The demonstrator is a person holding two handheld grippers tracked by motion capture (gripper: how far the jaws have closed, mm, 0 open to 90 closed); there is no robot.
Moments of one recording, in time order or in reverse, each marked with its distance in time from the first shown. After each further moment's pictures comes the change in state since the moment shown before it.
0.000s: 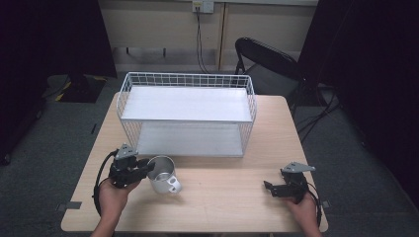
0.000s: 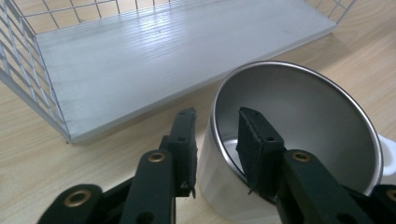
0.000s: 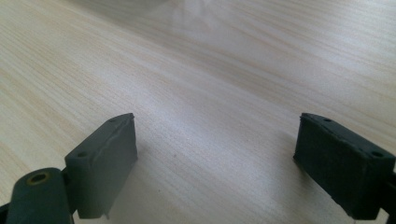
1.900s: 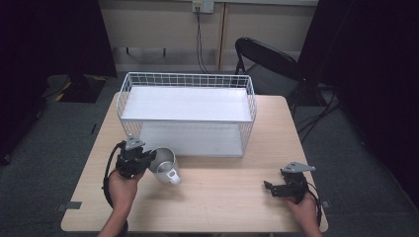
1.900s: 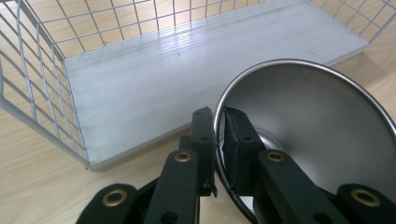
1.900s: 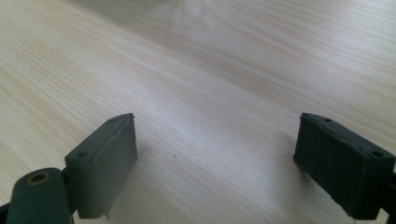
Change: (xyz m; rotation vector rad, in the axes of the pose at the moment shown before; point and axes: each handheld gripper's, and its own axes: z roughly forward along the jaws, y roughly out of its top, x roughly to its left) left arm -0.007 0.027 0.013 -0.004 0.106 0.005; right arm 0.000 0.000 0.000 0.000 0.002 -0.002
